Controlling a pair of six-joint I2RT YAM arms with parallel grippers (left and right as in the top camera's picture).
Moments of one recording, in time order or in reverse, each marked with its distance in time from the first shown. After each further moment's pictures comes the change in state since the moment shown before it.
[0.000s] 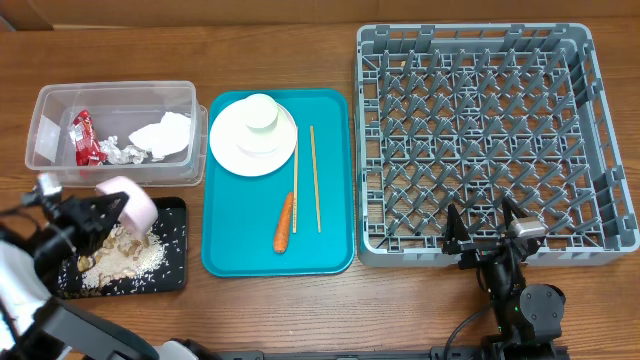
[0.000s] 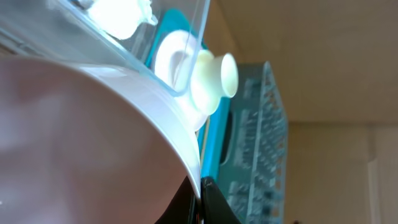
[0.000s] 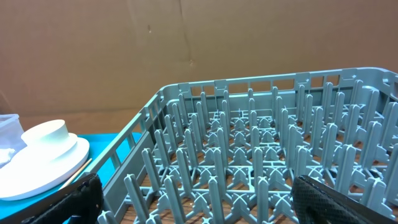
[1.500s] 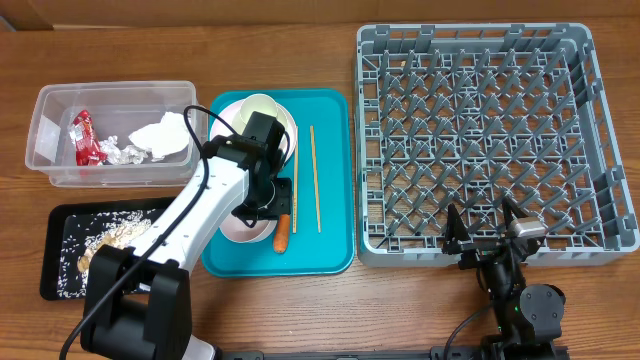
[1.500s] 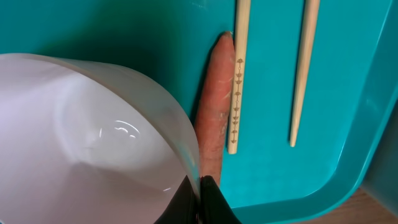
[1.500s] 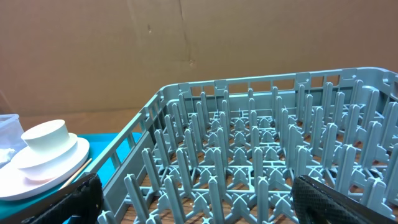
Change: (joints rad) left arm -1.247 0.159 0.083 0.101 -0.974 -0.549; right arm 0.000 0.000 0.000 0.000 0.000 0.000
